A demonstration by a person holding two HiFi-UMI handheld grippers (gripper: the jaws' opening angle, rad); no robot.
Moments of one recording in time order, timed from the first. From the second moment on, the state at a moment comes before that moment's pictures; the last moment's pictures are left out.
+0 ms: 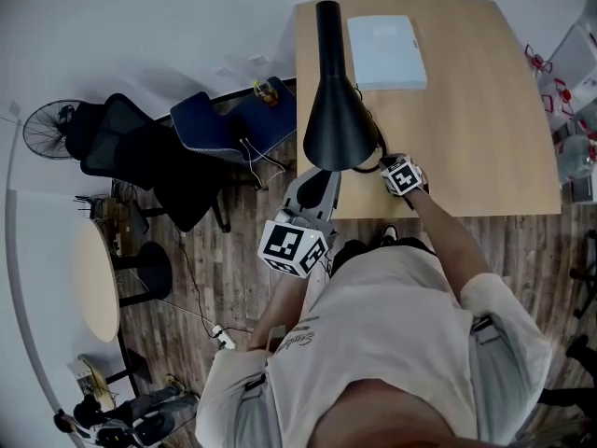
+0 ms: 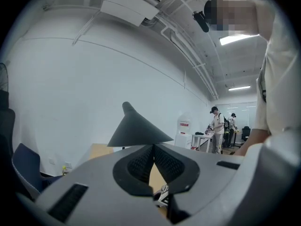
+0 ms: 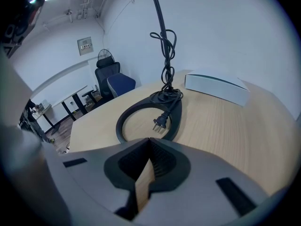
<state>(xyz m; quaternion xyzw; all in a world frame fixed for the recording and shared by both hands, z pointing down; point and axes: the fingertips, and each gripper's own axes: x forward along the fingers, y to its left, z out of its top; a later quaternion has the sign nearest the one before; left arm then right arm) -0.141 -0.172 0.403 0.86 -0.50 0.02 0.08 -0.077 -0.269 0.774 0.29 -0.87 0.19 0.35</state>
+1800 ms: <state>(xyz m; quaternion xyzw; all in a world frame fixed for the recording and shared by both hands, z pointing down) -0.127 -0.176 0.264 0.89 -0.46 -0.02 -0.02 -0.078 -0.267 0.773 0.31 -0.87 0.16 0.33</state>
